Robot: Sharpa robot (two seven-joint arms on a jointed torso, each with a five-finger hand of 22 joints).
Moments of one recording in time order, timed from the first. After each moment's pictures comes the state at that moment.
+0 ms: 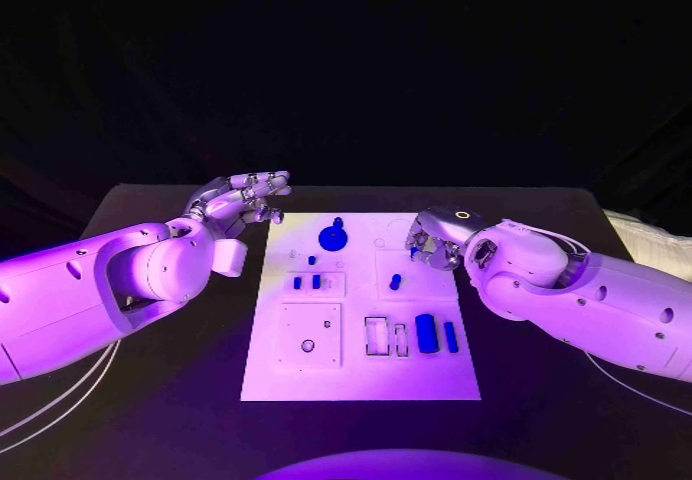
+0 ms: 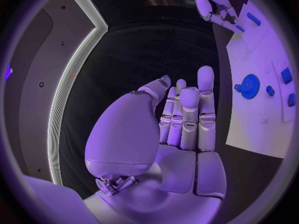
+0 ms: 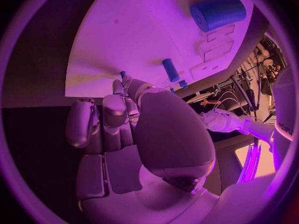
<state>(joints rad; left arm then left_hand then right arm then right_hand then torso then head) 1.22 -0.89 -0.04 1.55 0.14 -0.27 0.34 1.39 -0.14 0.38 0.06 0.12 1.03 0.17 0.12 0.07 1.15 0.09 0.25 0.17 1.28 0.01 1.09 0.70 0.16 1.27 0.11 0.47 1.02 0.98 -0.85 0.18 1.59 -1.83 -0.18 -0.33 1.49 -0.11 0.49 0.09 0.05 1.19 0.11 0.08 0.08 1.25 0.06 0.08 0.06 1.47 -0.04 1.05 0.92 0.09 1.35 0.07 1.33 1.20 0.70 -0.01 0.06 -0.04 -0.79</state>
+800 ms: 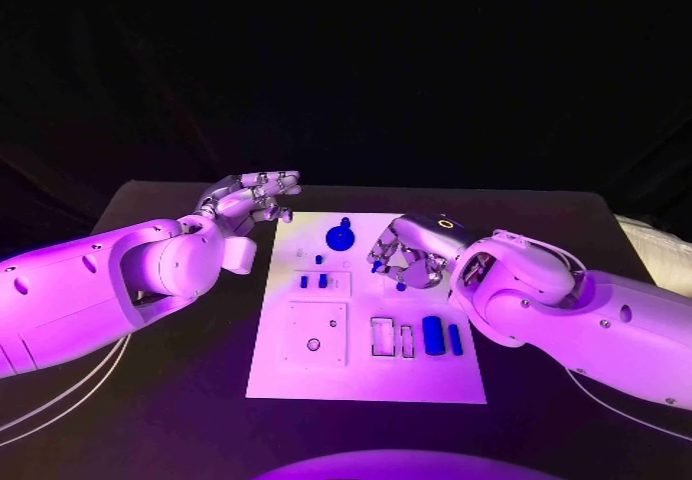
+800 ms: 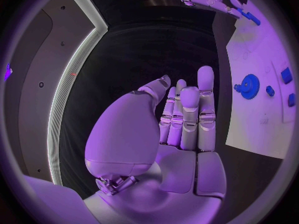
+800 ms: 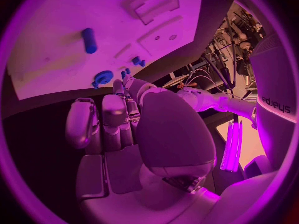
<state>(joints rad) 1.22 -0.89 -0.04 1.55 0.14 -0.27 0.33 1.39 -0.14 0.38 0.06 0.11 1.02 0.17 0.12 0.07 1.14 0.09 0.25 0.17 1.27 0.01 1.09 0.69 0.16 1.27 0.11 0.47 1.02 0.96 -0.84 0.20 1.80 -1.70 -0.23 -0.24 1.47 -0.12 0.50 0.08 0.05 1.20 0.11 0.07 0.08 1.26 0.05 0.07 0.06 1.46 -0.03 1.05 0.92 0.09 1.35 0.07 1.33 1.20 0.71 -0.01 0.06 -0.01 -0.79</state>
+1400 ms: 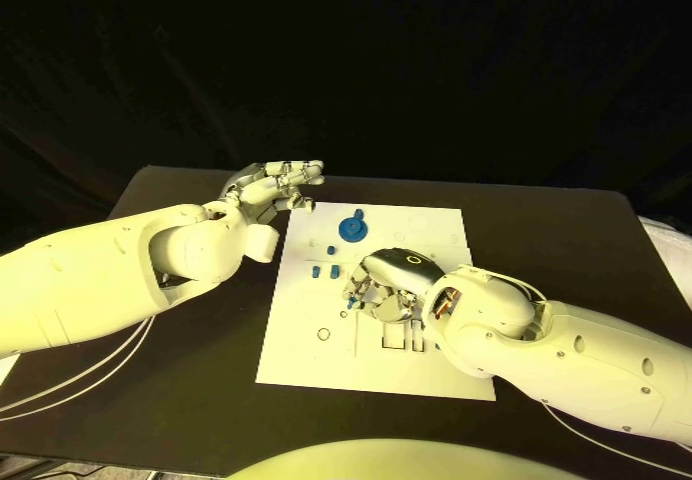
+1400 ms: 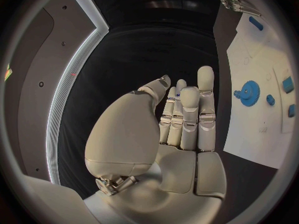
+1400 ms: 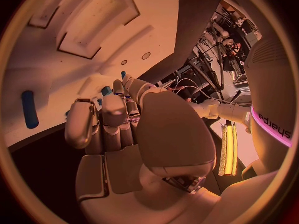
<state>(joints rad) 1.22 -0.86 -0.04 1.55 0.14 -0.27 0.33 1.39 -0.14 0.38 0.06 0.11 1.02 0.17 0.12 0.07 1.14 0.09 0.25 0.18 1.27 0.01 1.09 0.69 0.16 1.27 0.11 0.47 1.02 0.89 -0.71 0.14 1.74 -1.72 -0.21 -0.21 1.47 -0.12 0.50 0.07 0.05 1.19 0.12 0.07 0.08 1.26 0.05 0.06 0.06 1.47 -0.03 1.05 0.92 0.09 1.35 0.07 1.33 1.20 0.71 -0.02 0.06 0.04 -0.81</state>
